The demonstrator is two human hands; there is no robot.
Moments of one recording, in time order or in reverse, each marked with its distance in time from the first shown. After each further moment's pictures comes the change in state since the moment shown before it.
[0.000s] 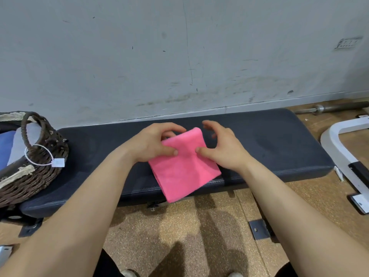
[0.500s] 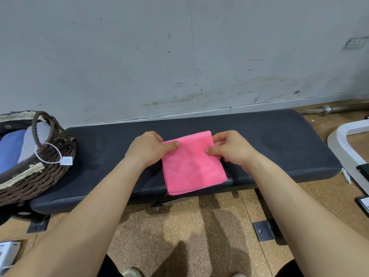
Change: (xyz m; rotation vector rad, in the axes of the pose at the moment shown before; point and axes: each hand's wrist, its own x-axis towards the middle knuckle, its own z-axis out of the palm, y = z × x) left_hand -0.012 -0.005 0.015 0.208 0.358 -0.482; right_hand 0.006 0.002 -0.007 0.332 -0.131 0.249
